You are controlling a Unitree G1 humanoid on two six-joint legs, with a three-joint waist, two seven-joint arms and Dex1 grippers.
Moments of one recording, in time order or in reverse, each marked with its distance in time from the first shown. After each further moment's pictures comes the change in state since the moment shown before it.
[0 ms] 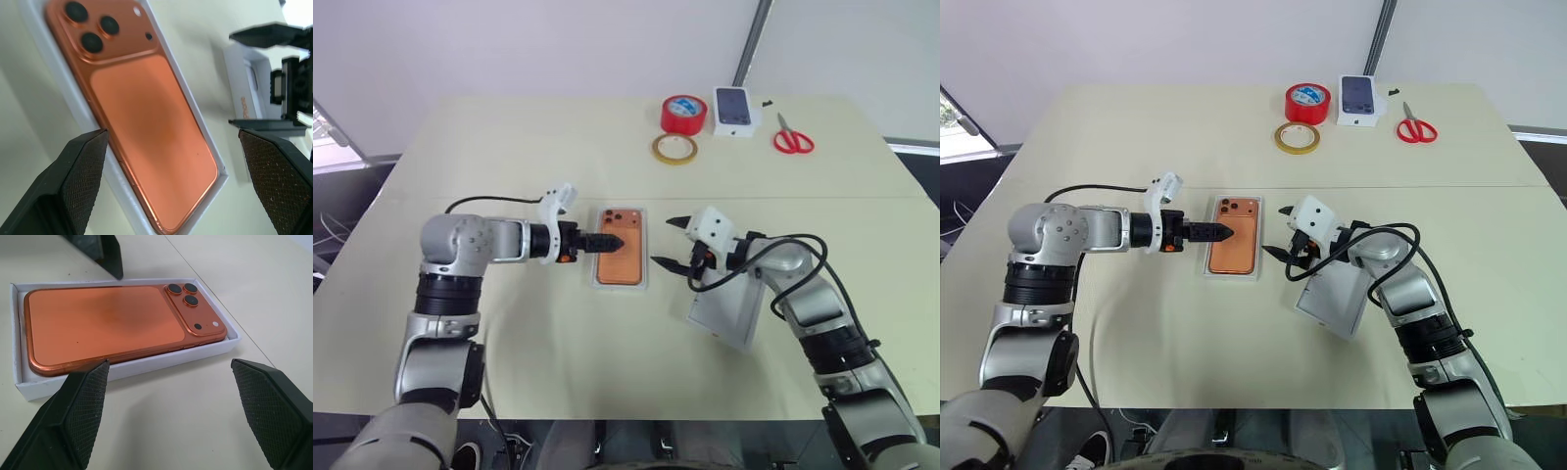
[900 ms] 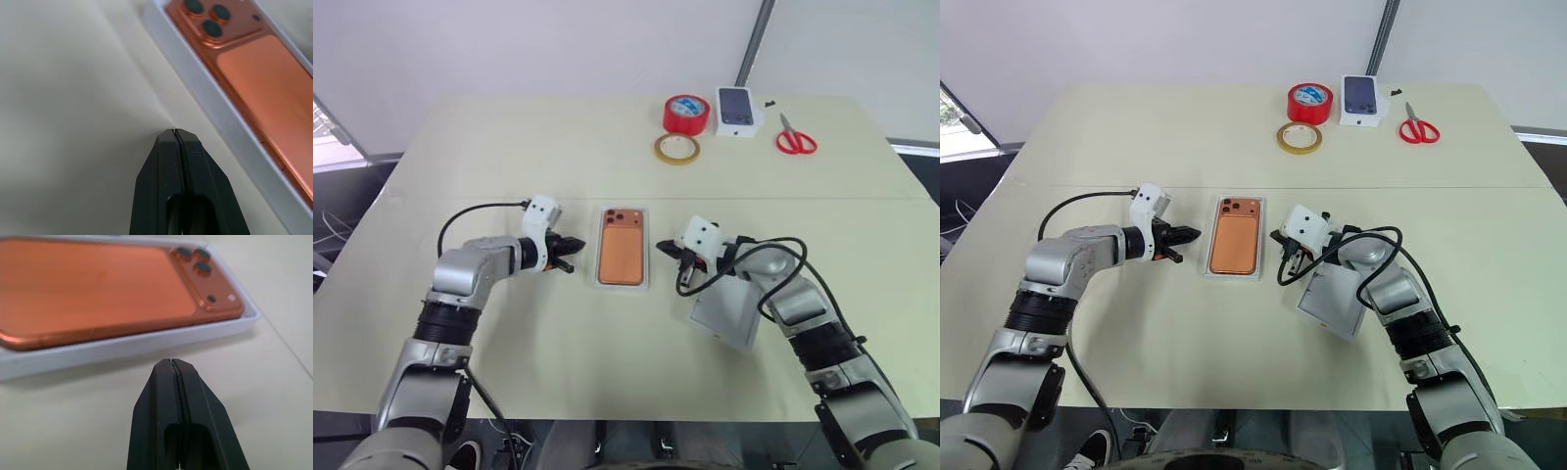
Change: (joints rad) left arm 0.148 0.035 -0.171 0.038 0.323 -0.498 -0.122; right arm -0.023 0.025 0.062 0.109 -0.109 -0.055 -0.041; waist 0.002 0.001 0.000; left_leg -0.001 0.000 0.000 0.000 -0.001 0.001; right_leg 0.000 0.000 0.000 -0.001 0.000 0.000
